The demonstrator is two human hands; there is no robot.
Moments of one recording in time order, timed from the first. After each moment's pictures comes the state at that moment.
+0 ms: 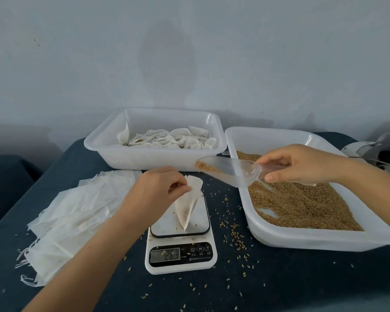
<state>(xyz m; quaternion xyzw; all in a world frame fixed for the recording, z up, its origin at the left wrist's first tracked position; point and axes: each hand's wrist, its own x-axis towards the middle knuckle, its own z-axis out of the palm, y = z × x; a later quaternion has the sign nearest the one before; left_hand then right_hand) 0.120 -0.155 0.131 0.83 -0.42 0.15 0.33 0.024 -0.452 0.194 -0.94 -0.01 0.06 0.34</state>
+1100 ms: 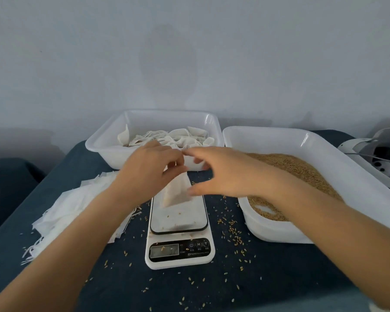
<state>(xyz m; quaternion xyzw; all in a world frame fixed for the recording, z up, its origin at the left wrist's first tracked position) 0.130 -0.153 0.169 0.82 -0.48 0.22 0.22 0.040 -0.321 0.201 -0.96 -0.09 0.00 0.25</state>
